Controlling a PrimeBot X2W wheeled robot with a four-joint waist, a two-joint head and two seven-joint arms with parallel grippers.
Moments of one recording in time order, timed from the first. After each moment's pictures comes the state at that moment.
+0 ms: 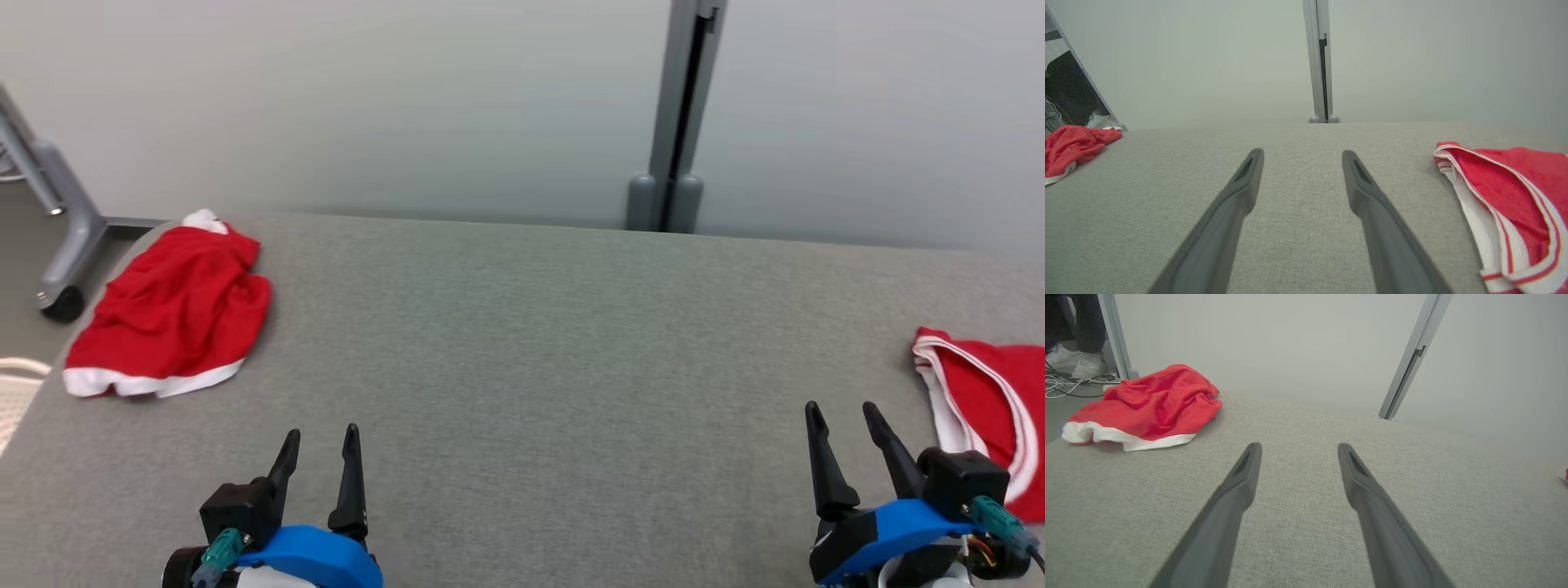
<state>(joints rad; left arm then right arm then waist) -0.11 0.22 -0.40 0.40 -0.54 0.10 -0.26 -0.09 -0.05 -0.07 0.34 0.17 0.13 -0.17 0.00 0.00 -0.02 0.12</state>
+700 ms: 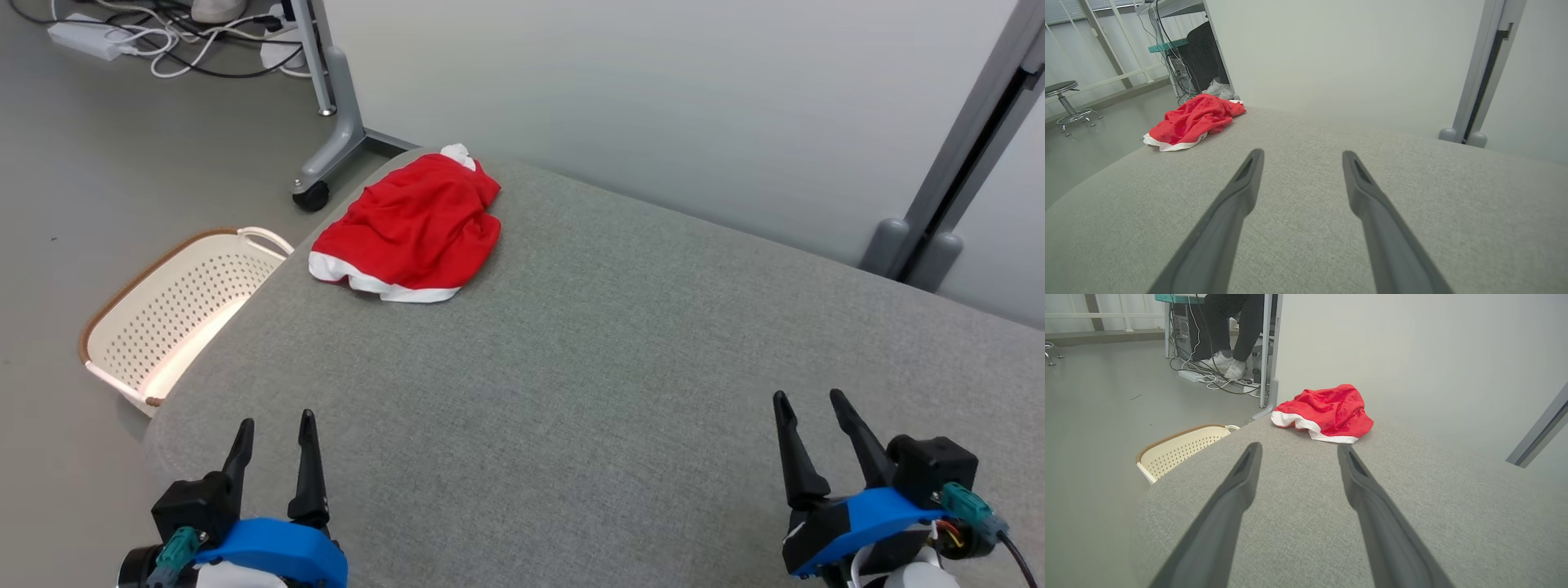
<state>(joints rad) -0.10 0.25 -0.34 0.36 -0.54 0.13 -0.26 -0.11 -0.05 -0.02 0.35 0.19 0.13 -0.18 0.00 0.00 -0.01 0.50</state>
